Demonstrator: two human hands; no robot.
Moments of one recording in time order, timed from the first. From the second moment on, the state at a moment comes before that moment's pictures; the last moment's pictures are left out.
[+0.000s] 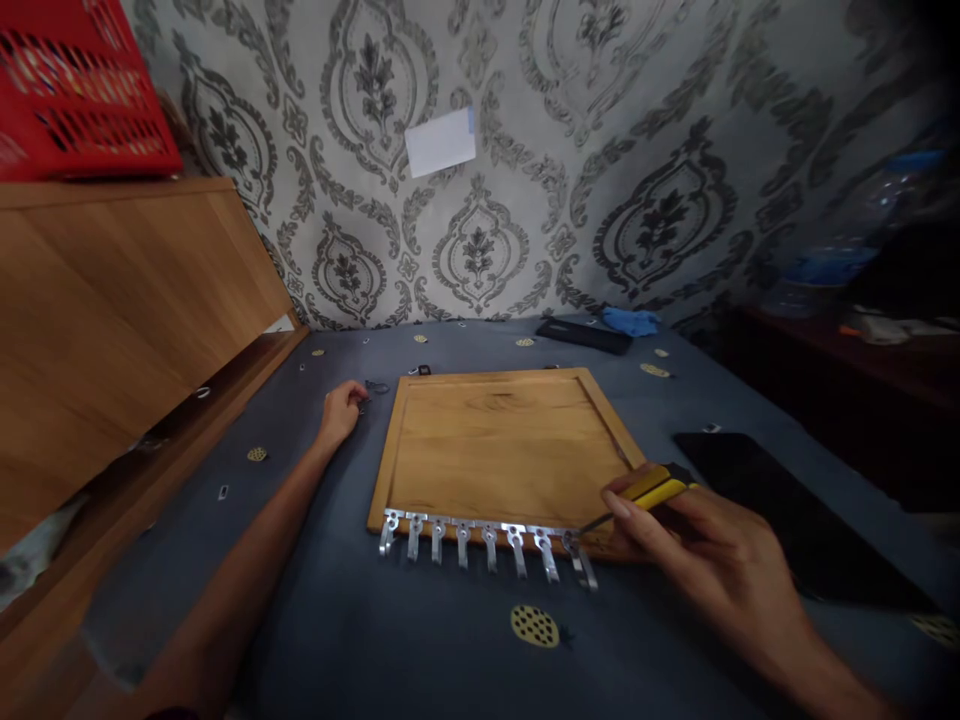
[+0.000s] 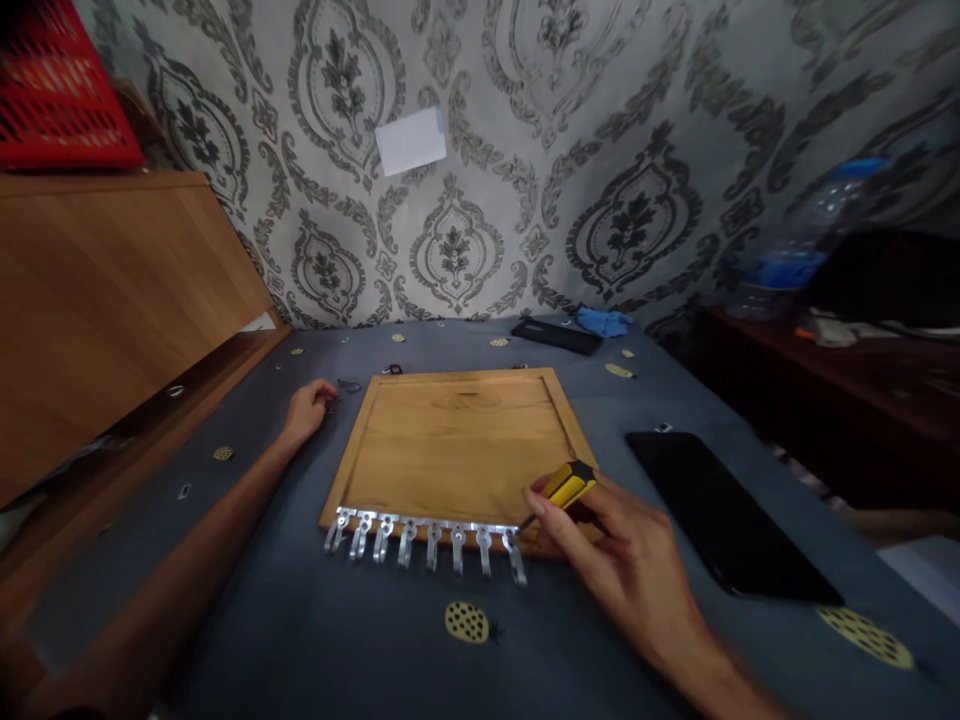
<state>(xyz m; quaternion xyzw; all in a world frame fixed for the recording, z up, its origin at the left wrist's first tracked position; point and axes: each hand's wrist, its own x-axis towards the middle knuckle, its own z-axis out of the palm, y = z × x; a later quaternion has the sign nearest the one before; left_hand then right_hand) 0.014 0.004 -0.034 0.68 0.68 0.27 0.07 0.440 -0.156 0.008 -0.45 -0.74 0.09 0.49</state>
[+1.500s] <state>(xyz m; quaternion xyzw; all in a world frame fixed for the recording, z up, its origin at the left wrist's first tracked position) 0.028 0.021 0.008 0.72 0.69 0.07 -0.02 0.433 -0.159 0.019 -0.45 -0.74 0.11 0.49</state>
